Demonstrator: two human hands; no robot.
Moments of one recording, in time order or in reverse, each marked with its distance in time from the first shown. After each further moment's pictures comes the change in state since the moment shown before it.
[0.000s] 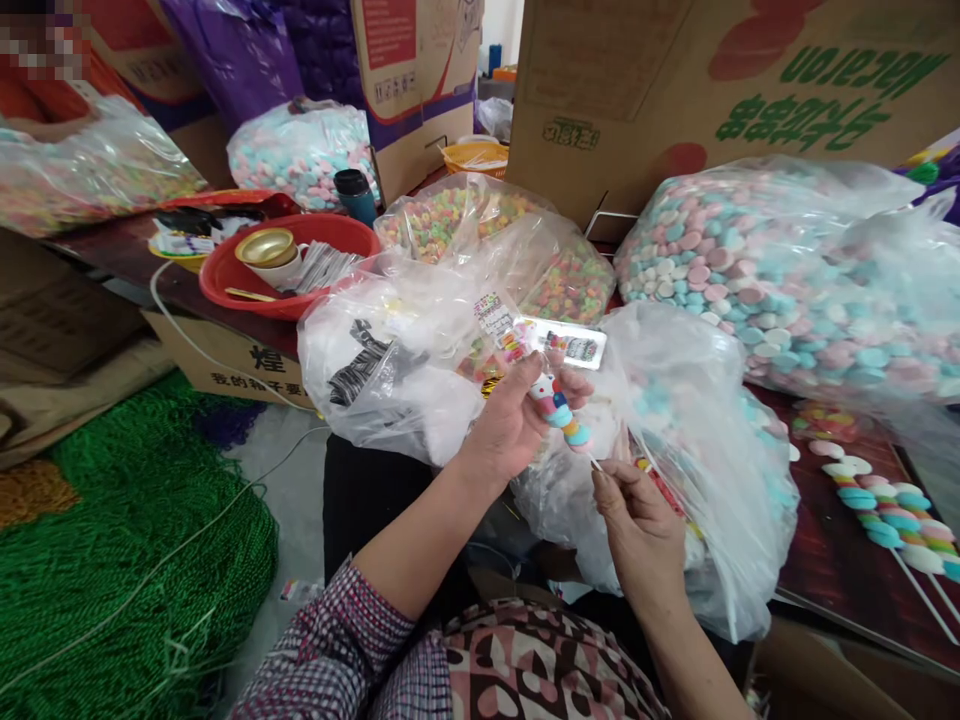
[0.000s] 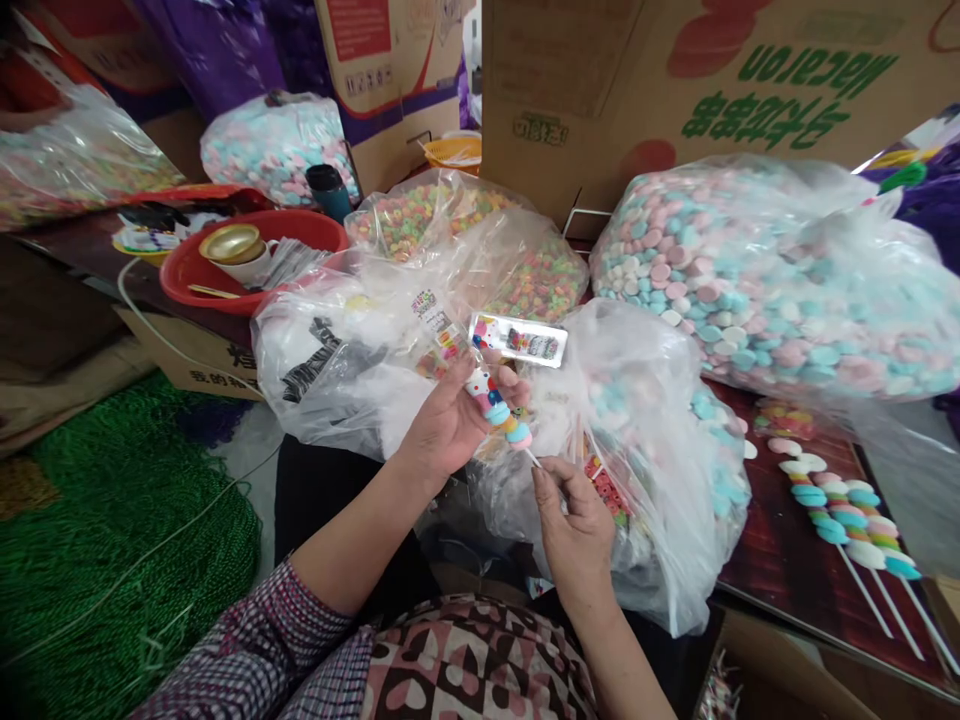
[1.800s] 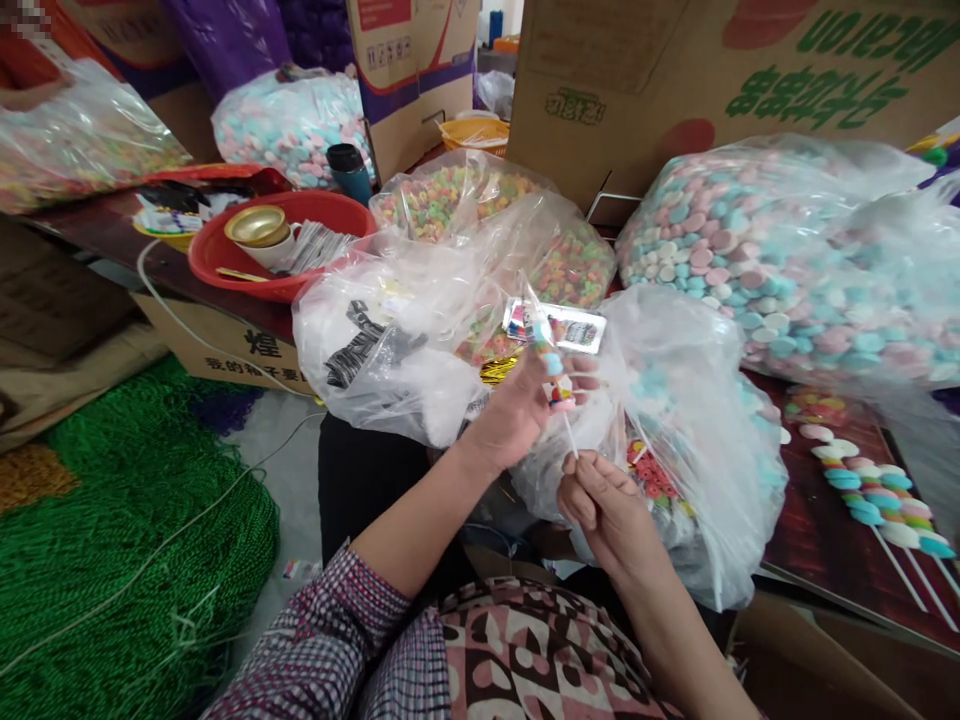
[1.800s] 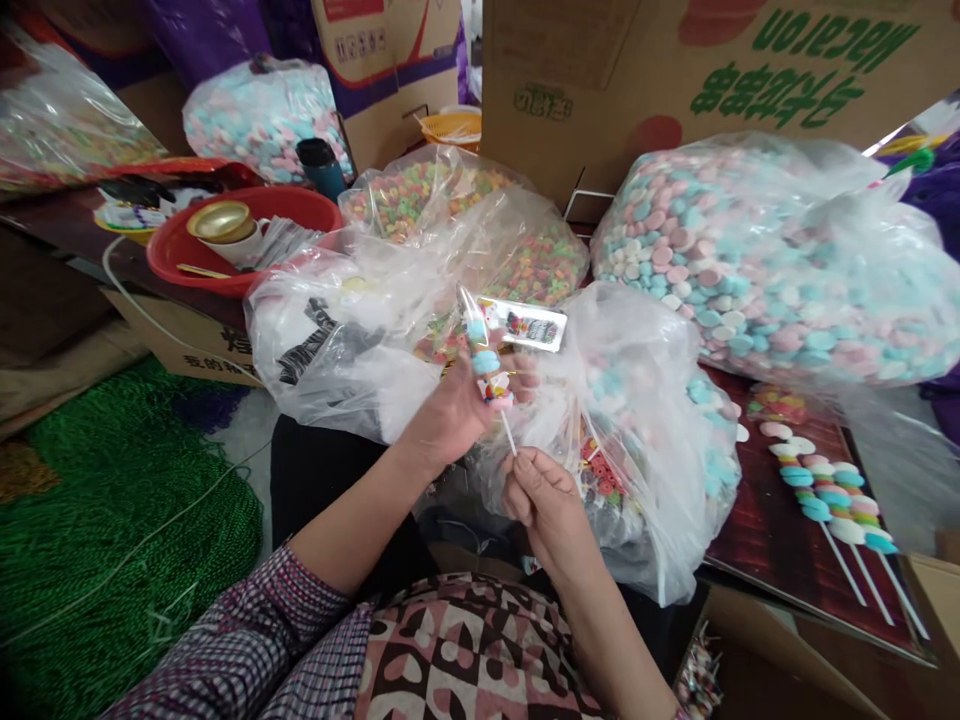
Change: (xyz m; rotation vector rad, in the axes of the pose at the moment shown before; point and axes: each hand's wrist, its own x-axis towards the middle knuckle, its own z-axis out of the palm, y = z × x) left_hand -0.009 -0.010 -0.004 0.145 -0.117 0.009; right_hand -0.007 -0.015 0.012 0.673 -0.480 0.450
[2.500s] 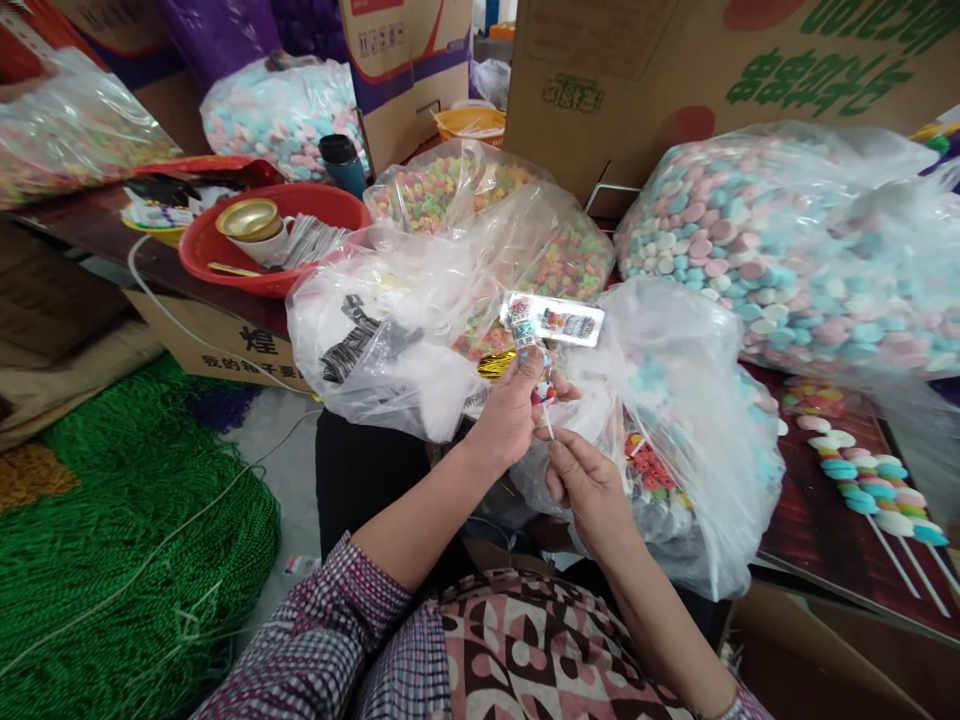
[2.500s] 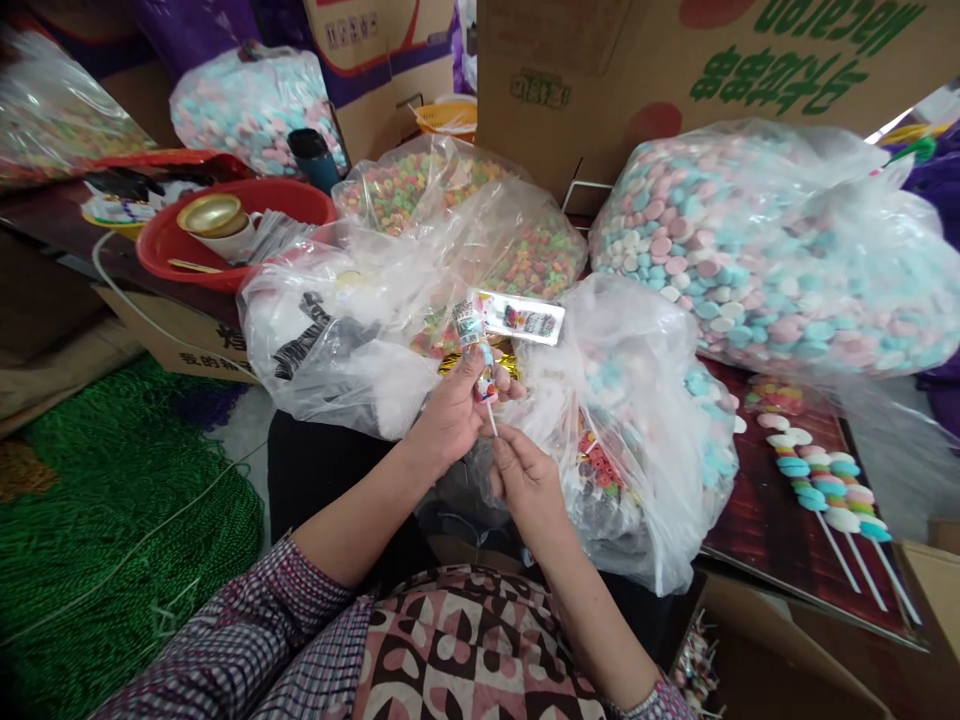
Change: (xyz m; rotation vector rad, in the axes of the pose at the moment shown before) left_hand 0.003 -0.016 -0.001 0.028 0.287 -0.053; right_hand 0.008 0.002 0.011 -0.386 0.070 -0.085
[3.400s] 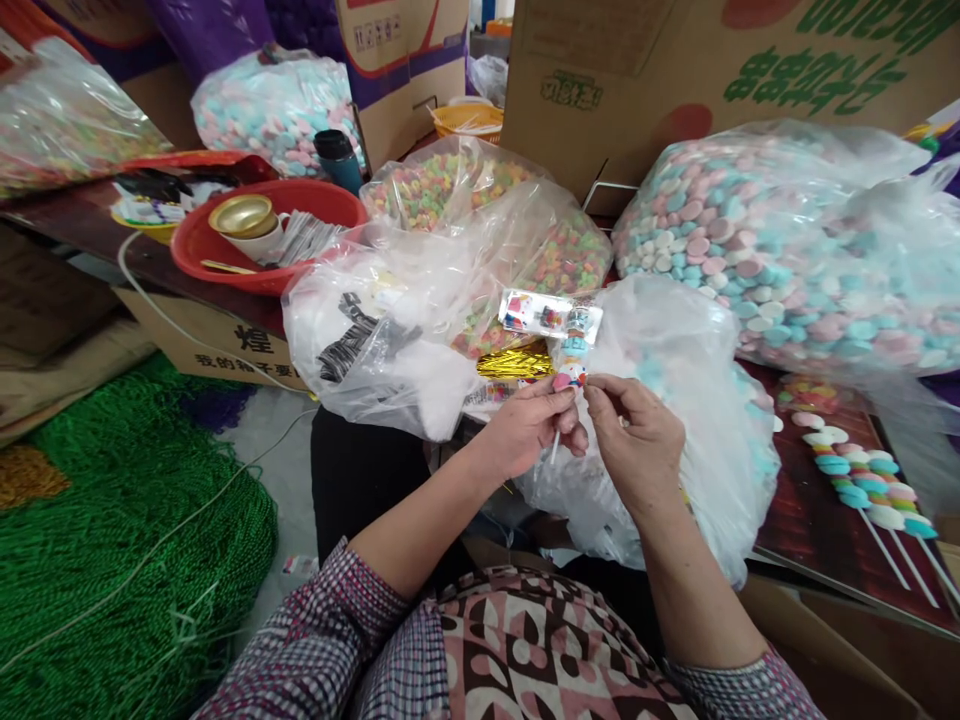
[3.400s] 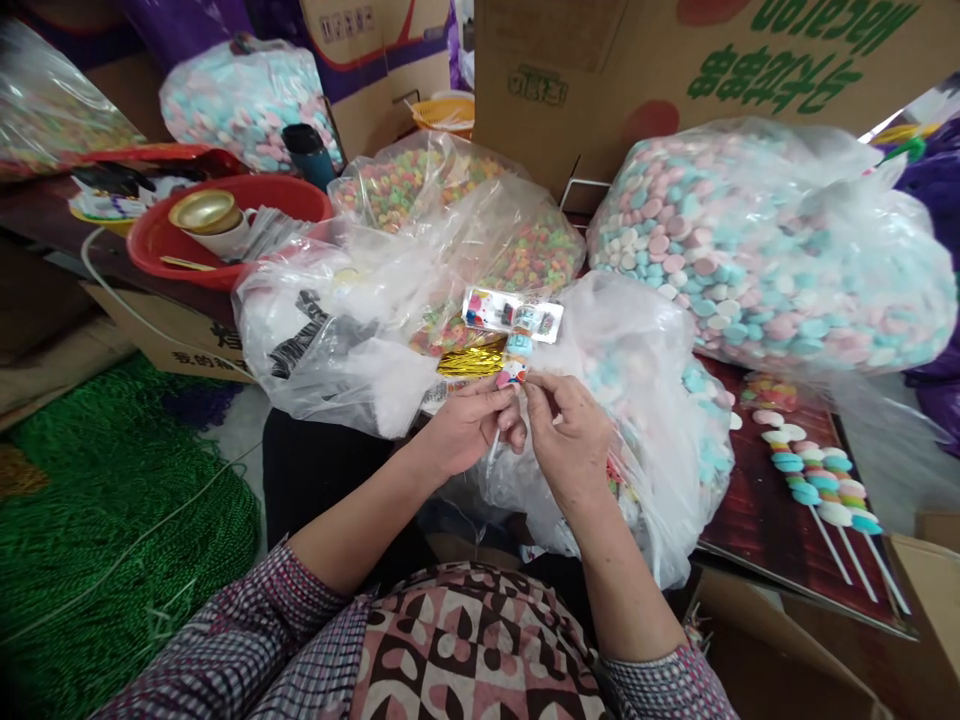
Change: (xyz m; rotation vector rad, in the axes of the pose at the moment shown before) left_hand -0.007 -0.009 -0.010 0.023 -0.344 -0.219; right_hand 0.043 -0.043 -0.026 -0.782 0.442 -0.739
